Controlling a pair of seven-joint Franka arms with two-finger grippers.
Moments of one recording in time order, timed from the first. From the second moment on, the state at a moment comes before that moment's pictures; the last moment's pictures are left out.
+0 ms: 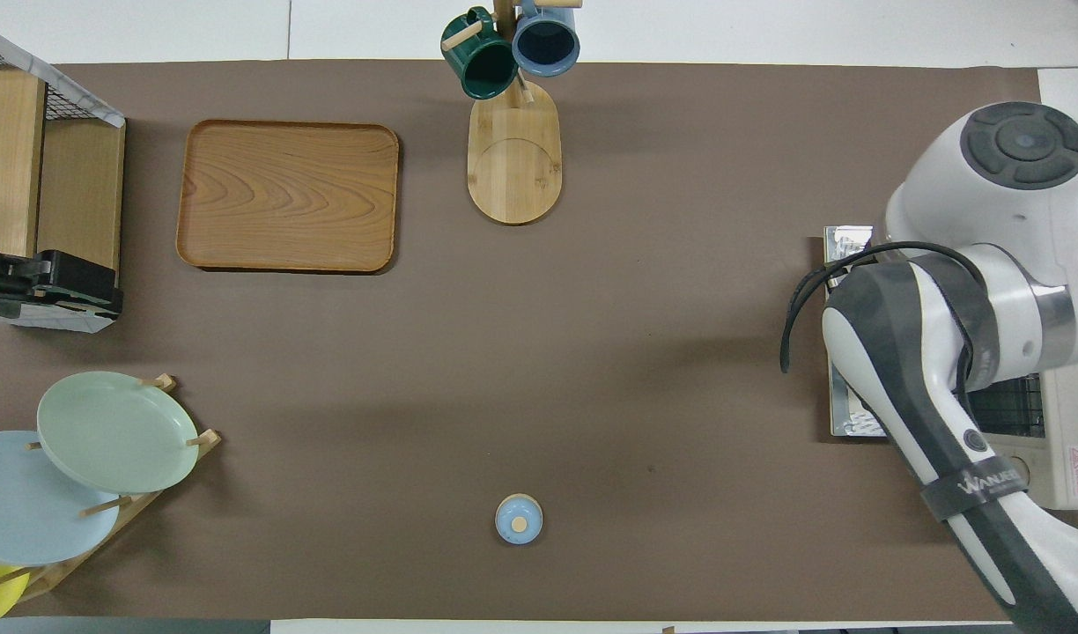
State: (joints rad) left arm -0.01 -0.04 -0.06 -1.63 -0.02 1.51 -0.03; right arm 0.25 0.12 -0.16 -1.88 -0.19 1.85 0.01
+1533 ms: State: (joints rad) left arm -0.01 -0.04 -0.06 -1.63 -0.02 1.51 -0.03; right arm 0.16 0.03 -0.14 -2.05 -0.16 2.07 -0.13
